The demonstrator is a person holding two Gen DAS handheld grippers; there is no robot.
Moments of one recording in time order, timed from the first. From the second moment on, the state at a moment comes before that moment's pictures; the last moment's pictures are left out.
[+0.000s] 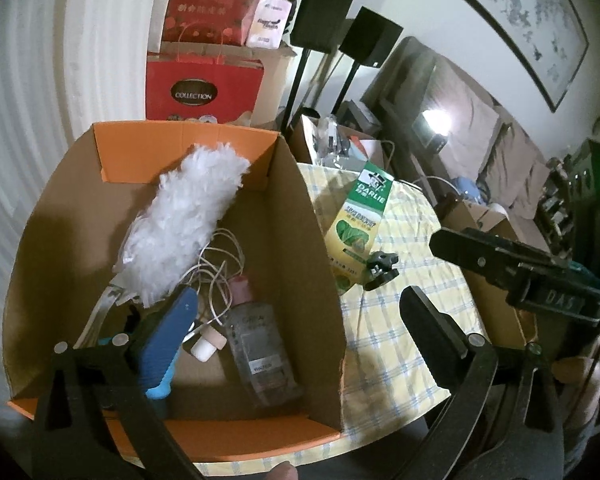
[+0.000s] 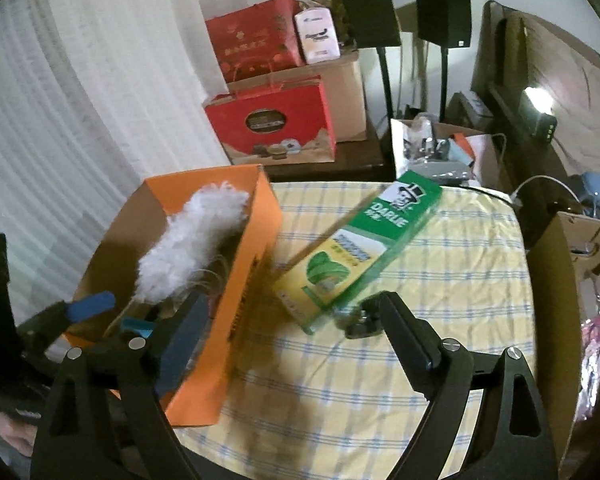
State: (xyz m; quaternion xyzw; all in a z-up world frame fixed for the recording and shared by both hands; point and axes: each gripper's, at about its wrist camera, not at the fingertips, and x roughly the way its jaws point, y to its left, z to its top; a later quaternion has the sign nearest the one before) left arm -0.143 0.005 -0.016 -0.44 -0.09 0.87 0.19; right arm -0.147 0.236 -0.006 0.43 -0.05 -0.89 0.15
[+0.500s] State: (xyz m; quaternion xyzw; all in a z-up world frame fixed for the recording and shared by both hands) left arm -0.141 0.043 -0.005 -0.44 -0.07 0.88 0.19; right arm -0.137 0.272 -0.013 0.44 -0.05 -0.89 0.12
